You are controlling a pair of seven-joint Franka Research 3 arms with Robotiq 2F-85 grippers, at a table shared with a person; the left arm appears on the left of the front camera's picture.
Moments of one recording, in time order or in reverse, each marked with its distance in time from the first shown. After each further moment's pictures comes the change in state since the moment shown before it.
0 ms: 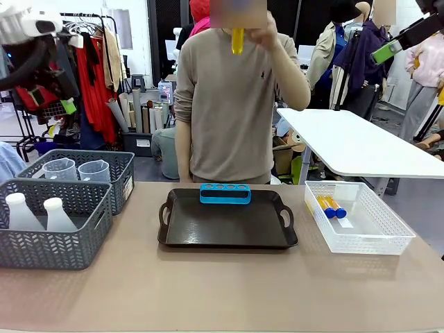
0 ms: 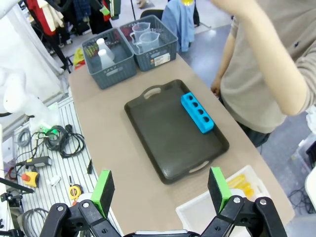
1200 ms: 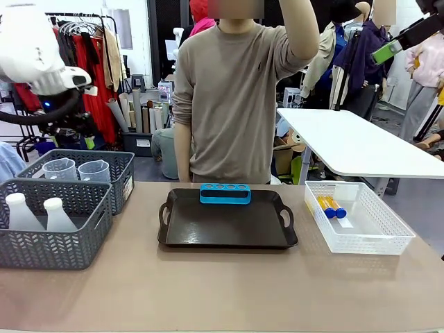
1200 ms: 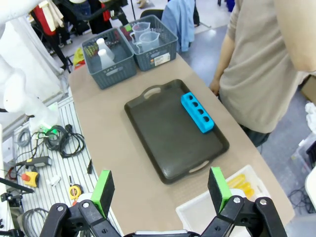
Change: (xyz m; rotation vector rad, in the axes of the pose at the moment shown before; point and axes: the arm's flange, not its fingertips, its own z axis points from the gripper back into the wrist) left arm 0.032 0.022 -0.135 -0.002 0.131 0.266; right arm 0.000 0.000 0.000 0.000 0.001 -0.001
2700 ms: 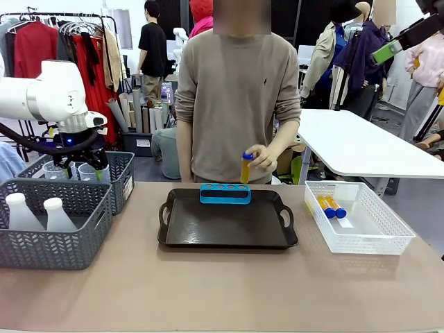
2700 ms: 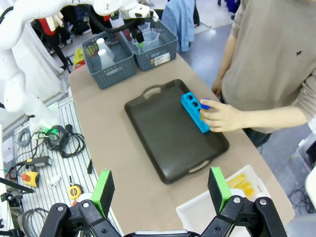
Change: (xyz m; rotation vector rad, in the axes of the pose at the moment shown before) left arm 0.030 0.014 -0.122 0.037 0.170 0.083; right arm 0.000 0.000 0.000 0.000 0.000 0.000
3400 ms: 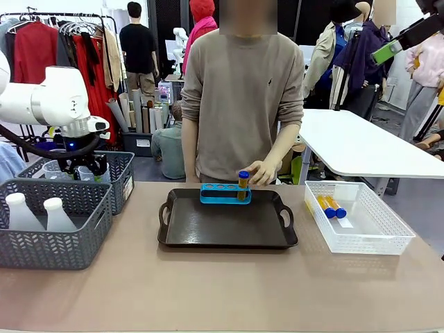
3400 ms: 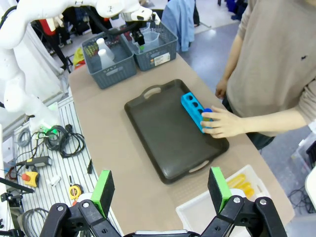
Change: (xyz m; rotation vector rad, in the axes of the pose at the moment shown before) left arm 0.005 -0.002 -0.014 -0.003 0.013 -0.038; right arm 0.000 0.000 0.000 0.000 0.000 0.000
